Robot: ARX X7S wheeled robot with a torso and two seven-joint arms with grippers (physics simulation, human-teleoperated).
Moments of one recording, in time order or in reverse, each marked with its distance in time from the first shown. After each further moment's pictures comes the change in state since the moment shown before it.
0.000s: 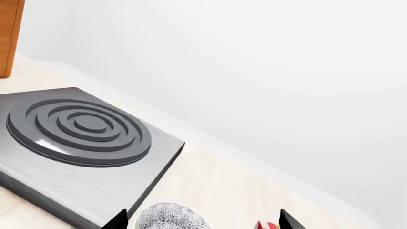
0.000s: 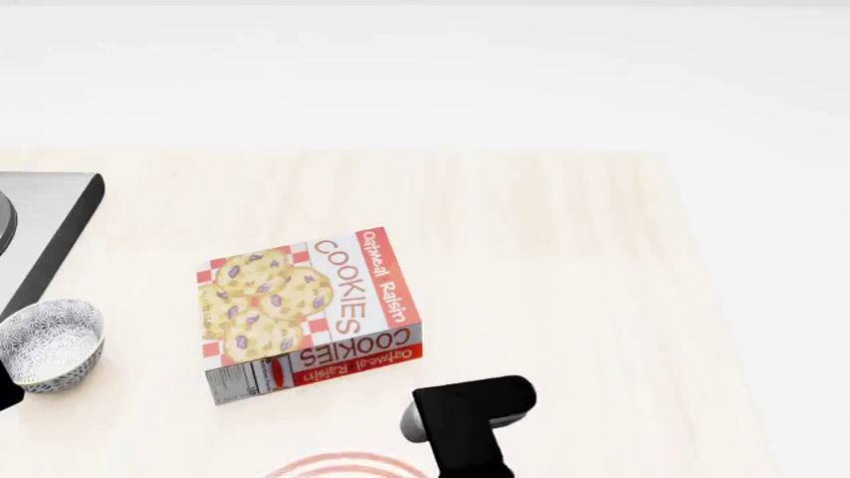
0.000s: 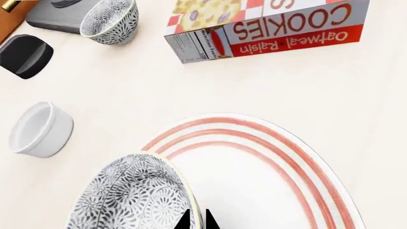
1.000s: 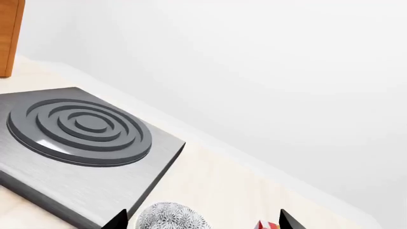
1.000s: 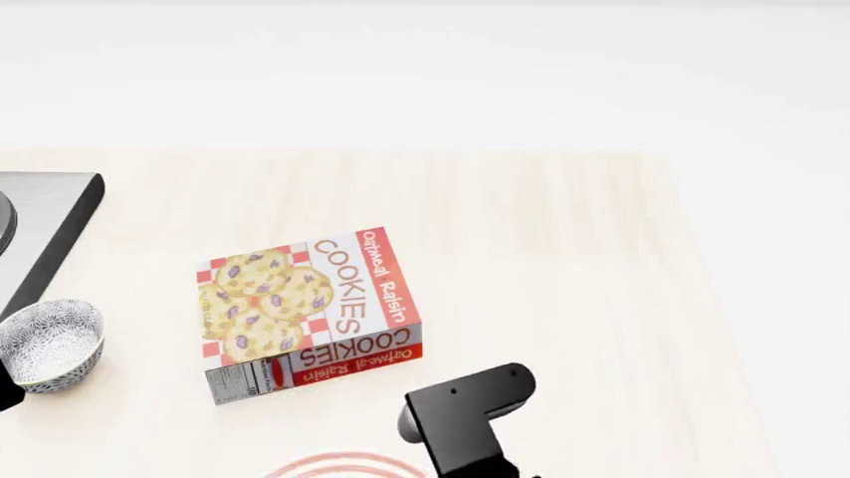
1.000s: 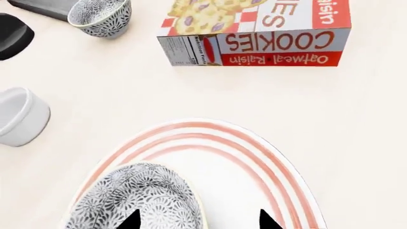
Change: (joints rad) left arm 0.001 -0.005 0.010 -0.008 -0.004 0.013 -0.004; right arm 0.027 0.065 -0.110 -0.050 -0.069 -0.059 -0.031
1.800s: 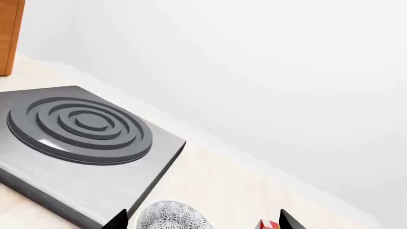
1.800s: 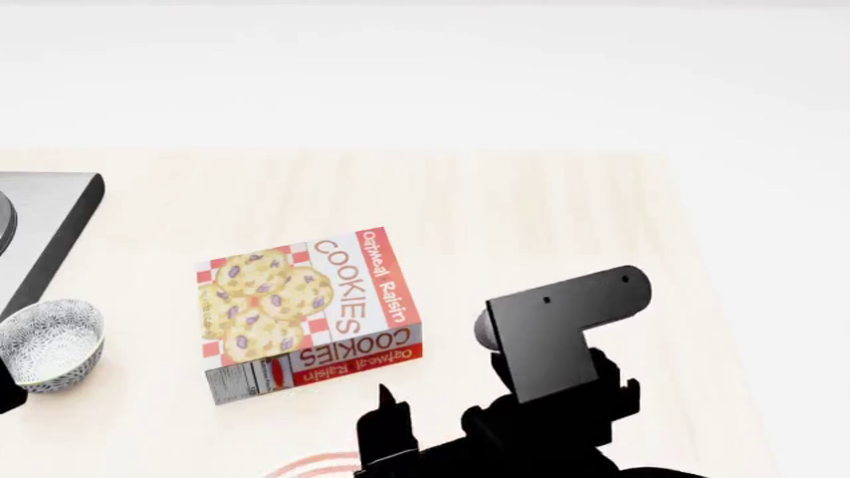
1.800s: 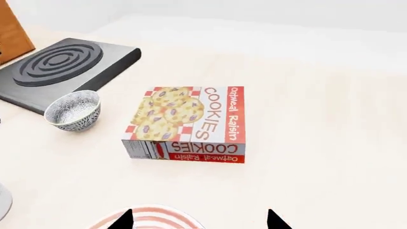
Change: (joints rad) left arm -0.003 0.000 0.009 -0.023 0.001 0.020 0.006; right arm 0.047 0.086 0.191 -0.258 0.127 0.013 0.225
